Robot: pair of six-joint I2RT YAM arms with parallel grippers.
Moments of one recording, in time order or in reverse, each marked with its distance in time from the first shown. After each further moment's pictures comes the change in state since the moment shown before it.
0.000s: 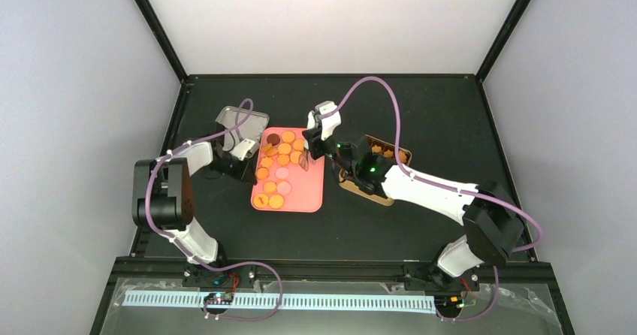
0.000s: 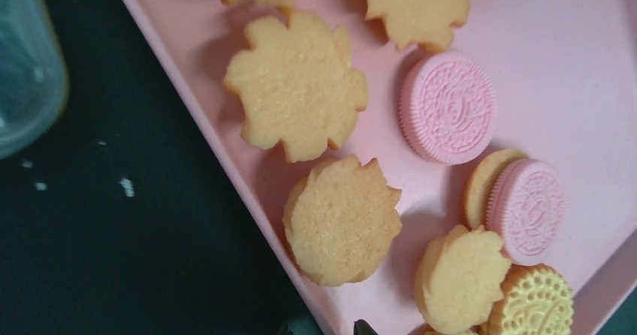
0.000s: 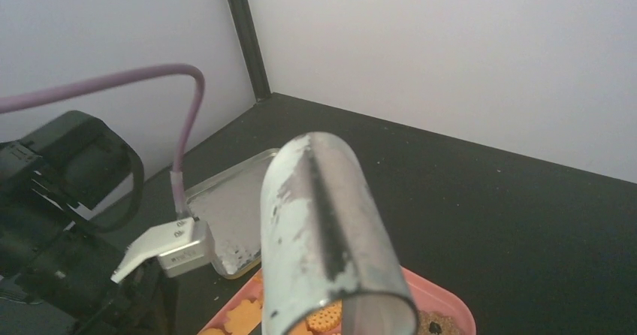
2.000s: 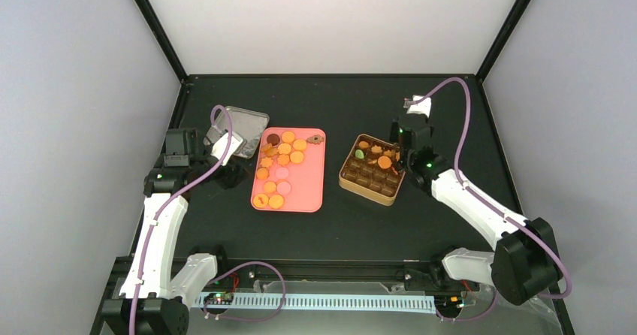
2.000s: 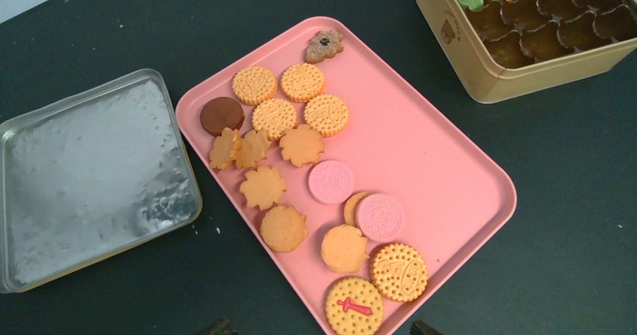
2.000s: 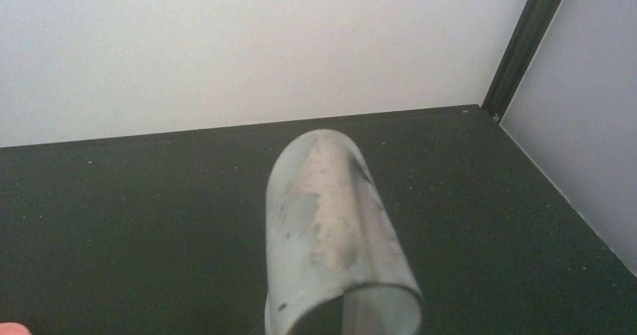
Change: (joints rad) left arm -0.025 -0.748 0.014 -0.252 -0.001 0.074; right arm -0.432 -0.286 -0.224 -0.225 0.367 0.024
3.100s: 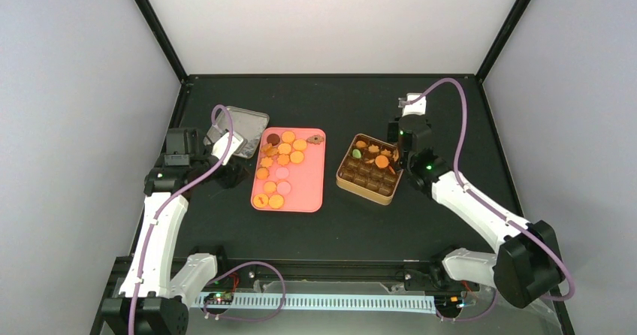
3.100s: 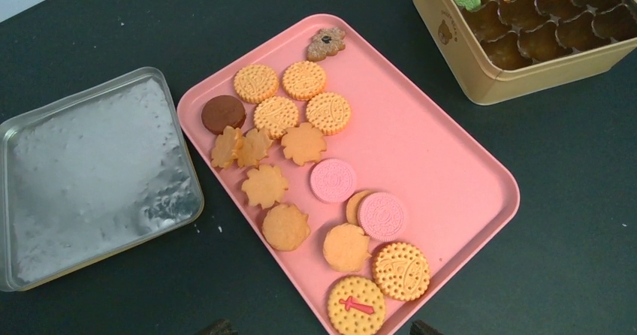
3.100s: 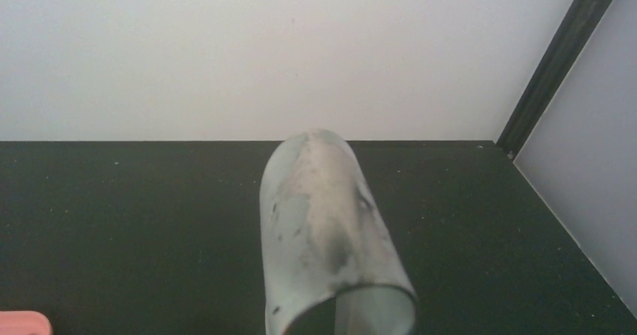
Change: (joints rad) left arm -0.006 0.006 0.004 0.000 -0.011 0.000; right arm 0.026 -0.021 -0.005 0.053 -0.028 -0.109
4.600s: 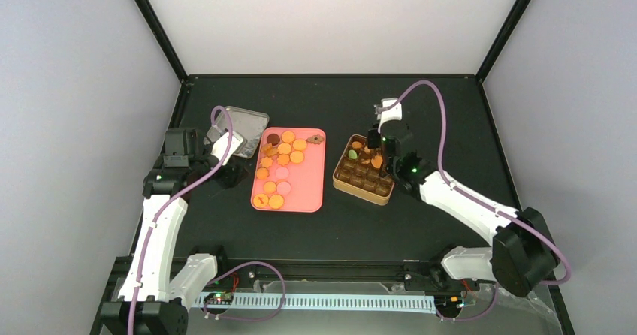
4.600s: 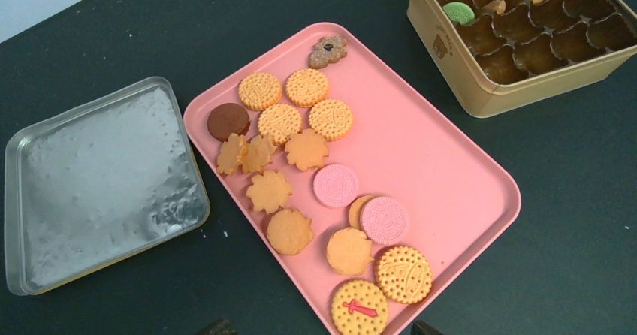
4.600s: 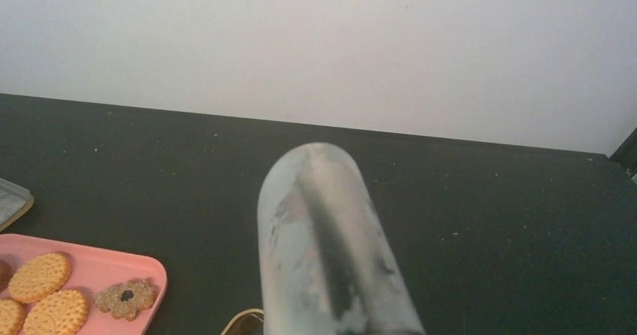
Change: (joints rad) left arm -0.008 -0.017 0.008 -0.001 -0.008 0.000; right arm 0.125 0.077 0.016 0.047 -0.066 0.006
